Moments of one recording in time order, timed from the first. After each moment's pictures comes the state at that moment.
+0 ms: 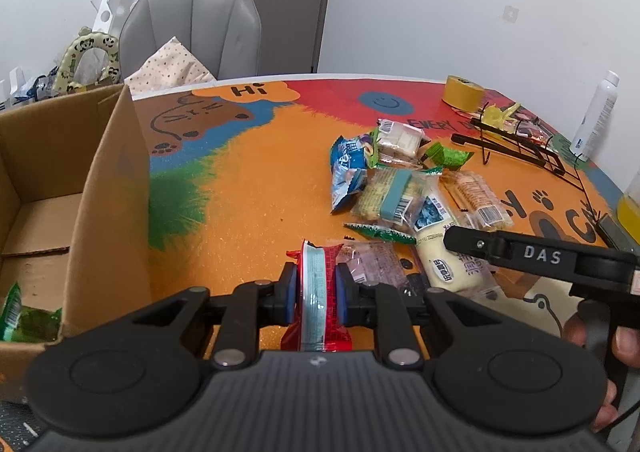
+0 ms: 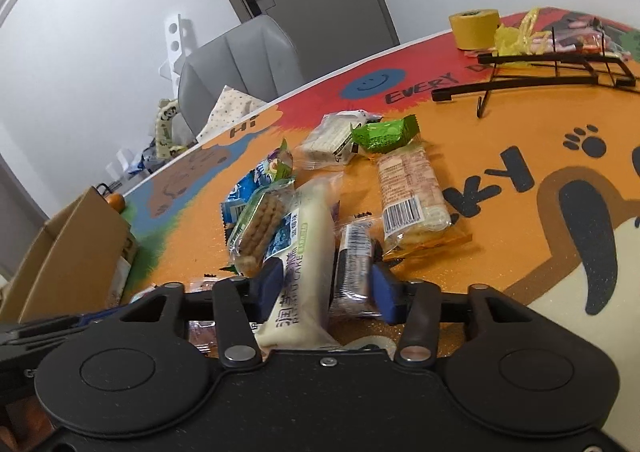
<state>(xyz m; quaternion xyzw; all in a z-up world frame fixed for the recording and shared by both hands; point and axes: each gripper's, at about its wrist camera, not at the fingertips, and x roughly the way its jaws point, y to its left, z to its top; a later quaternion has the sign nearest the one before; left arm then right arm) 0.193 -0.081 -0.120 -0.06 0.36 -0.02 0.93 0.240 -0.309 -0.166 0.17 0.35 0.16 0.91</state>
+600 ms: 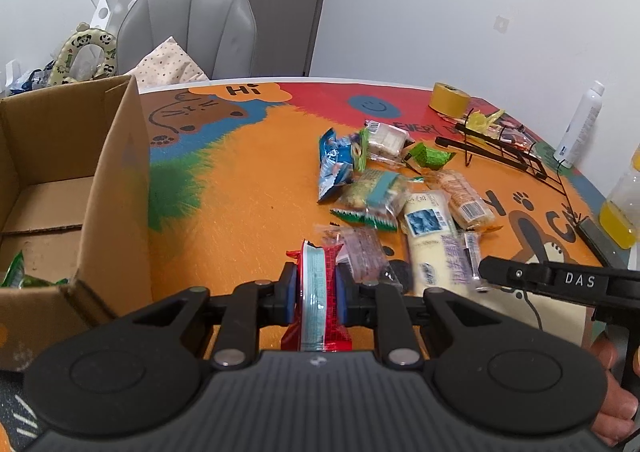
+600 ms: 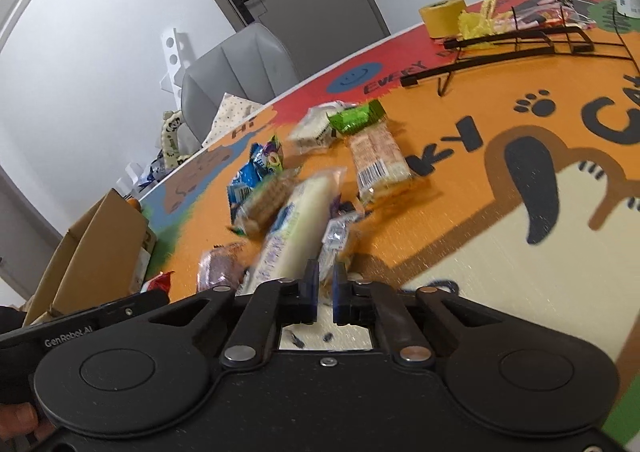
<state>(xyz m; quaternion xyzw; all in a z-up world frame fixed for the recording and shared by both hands) 0.169 -0.081 -0.117 -0.08 0.35 -0.03 0.93 0.201 -0.340 -0.163 0.21 0.36 0.15 0.90</state>
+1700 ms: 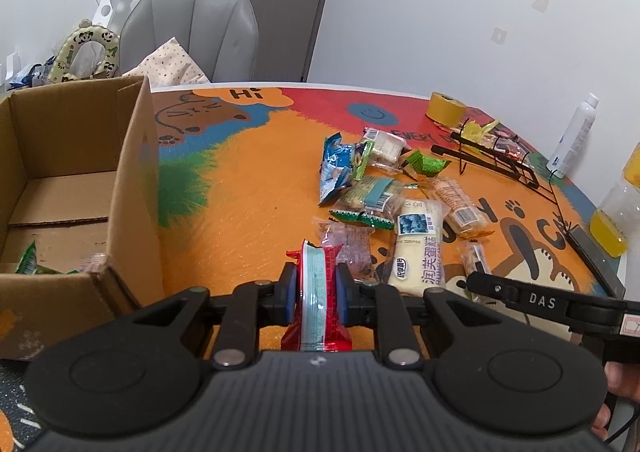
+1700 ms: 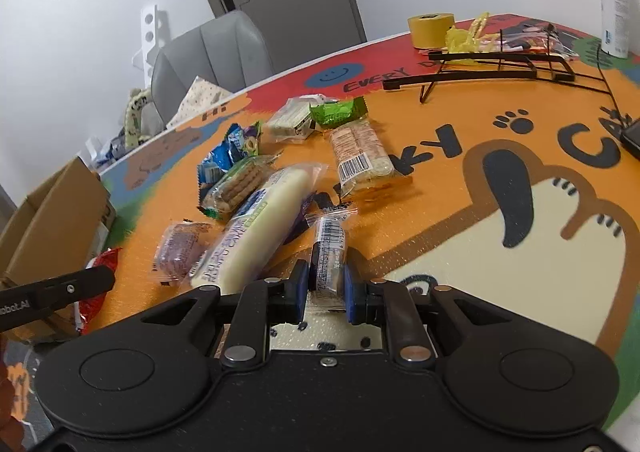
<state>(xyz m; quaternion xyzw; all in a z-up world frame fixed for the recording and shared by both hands) 0.157 -0.071 -0.110 -0.09 0.34 -0.04 0.93 0.190 -0.319 -0.159 0.14 0.36 0.11 0.92</state>
